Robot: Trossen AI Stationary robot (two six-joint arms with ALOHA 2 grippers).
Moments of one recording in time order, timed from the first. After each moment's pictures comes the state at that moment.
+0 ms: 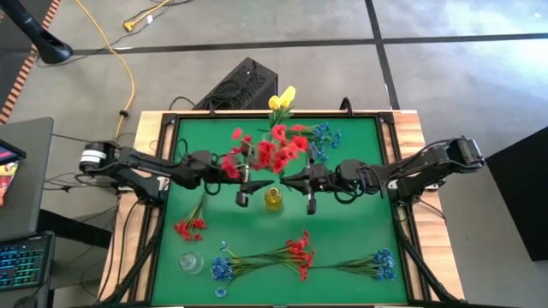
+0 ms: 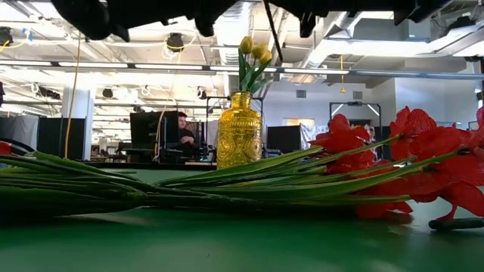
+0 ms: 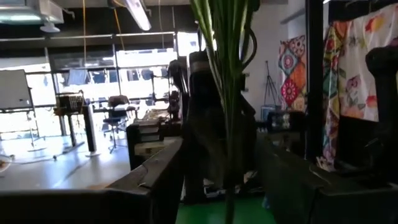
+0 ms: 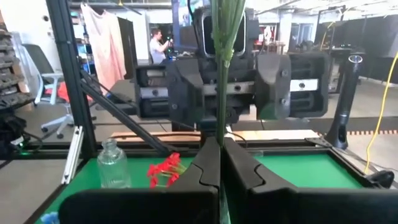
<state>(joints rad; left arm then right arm) 0.03 1.43 0.68 1.01 0.10 0.05 0.13 1.37 0.75 0.68 0.15 0.01</state>
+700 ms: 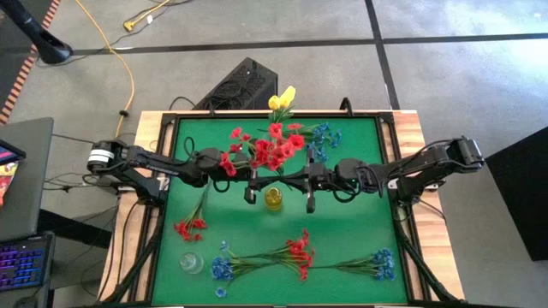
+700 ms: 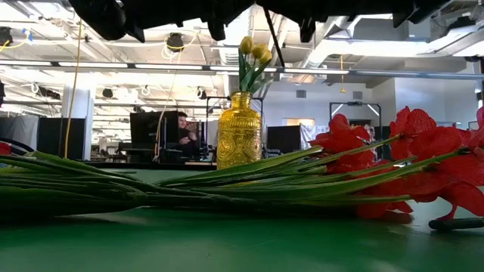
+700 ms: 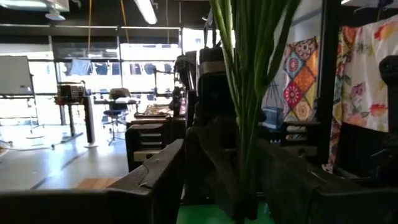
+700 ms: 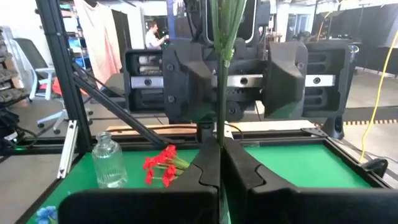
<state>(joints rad) 0.05 1.49 0.75 1.00 0.10 -0.02 0.11 1.37 0.75 0.65 0.15 0.03</state>
